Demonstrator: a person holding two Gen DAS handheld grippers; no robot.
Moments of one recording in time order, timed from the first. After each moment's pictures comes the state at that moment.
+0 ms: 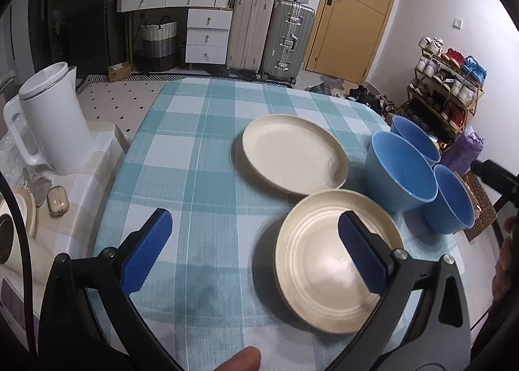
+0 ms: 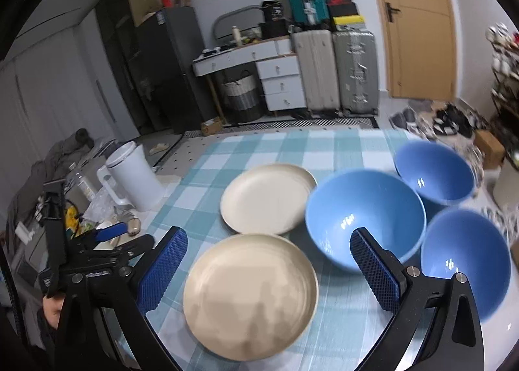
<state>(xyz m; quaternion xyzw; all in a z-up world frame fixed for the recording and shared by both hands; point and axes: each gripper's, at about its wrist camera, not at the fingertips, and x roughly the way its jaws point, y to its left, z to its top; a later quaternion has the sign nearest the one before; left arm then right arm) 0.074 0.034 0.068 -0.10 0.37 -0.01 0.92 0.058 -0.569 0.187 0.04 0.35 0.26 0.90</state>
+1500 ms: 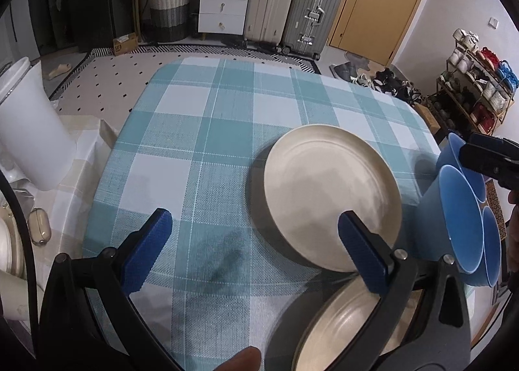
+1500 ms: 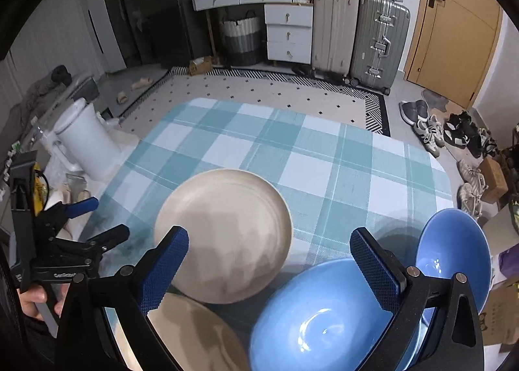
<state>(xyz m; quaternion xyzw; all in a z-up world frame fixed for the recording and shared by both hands) 0.247 0.059 0.018 -0.11 0.45 0.03 0.89 0.269 -0.496 0.143 -0.09 0.47 0.25 0.84</state>
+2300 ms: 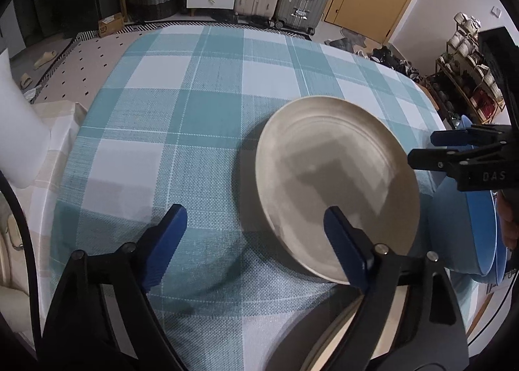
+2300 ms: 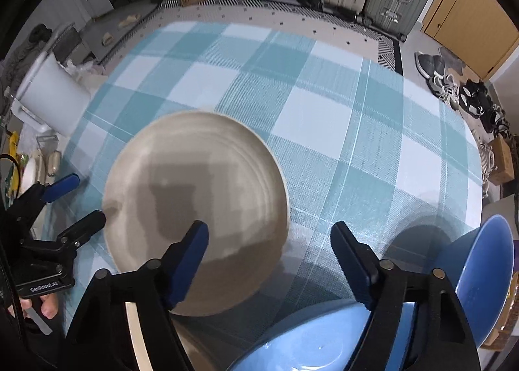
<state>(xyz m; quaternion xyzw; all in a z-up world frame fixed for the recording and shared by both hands) 0.287 0.053 -0.033 -0.11 0.50 0.00 0.86 0.331 -0.463 0.053 -0.15 0.60 0.24 0.75</state>
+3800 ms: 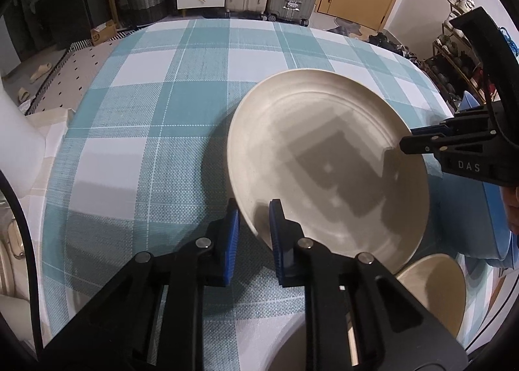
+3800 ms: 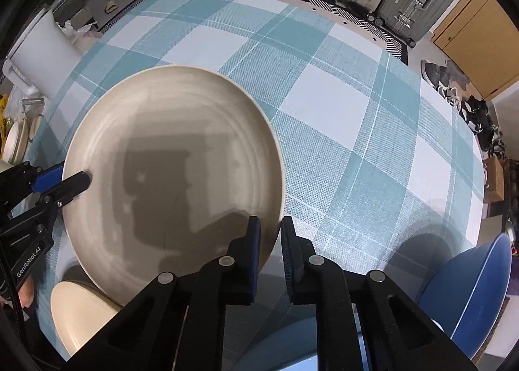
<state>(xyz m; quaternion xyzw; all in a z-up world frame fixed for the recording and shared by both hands) 0.286 0.036 -0.047 -0.08 0.50 -0.01 0.86 0.322 -0.455 0.024 -0.22 0.60 0.24 0.73</state>
